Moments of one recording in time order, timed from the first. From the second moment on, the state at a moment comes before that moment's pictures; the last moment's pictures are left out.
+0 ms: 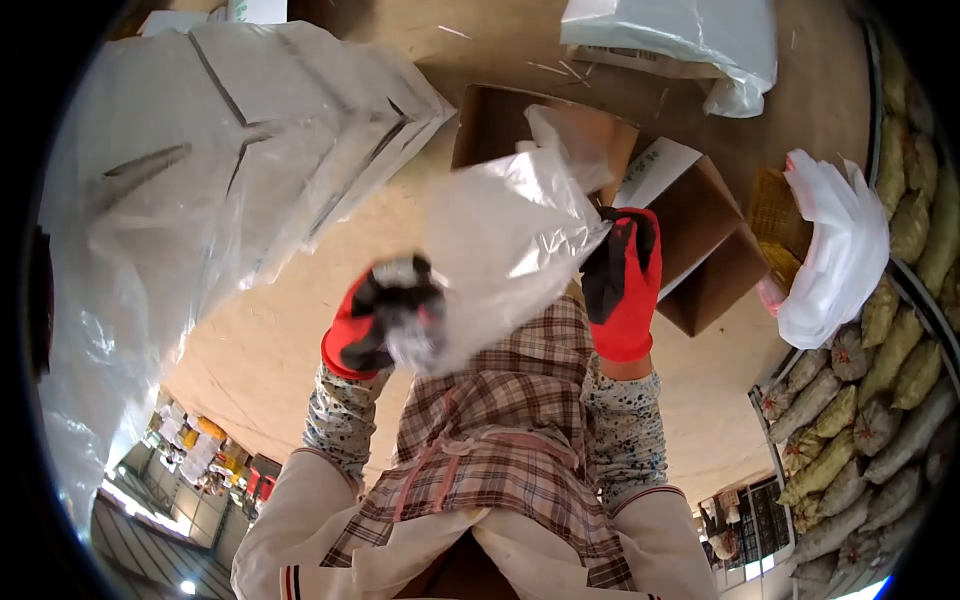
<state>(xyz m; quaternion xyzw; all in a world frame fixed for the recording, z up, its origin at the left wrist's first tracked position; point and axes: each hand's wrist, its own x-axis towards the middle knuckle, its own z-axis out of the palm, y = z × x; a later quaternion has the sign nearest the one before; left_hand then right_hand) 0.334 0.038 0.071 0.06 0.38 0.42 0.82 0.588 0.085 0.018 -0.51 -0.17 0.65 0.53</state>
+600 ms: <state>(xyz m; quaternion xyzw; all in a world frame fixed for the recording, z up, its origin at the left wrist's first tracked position) 0.351 0.060 0.007 0.04 0.36 0.49 0.79 0.576 0.124 0.007 -0.50 -0.22 0.59 0.59</state>
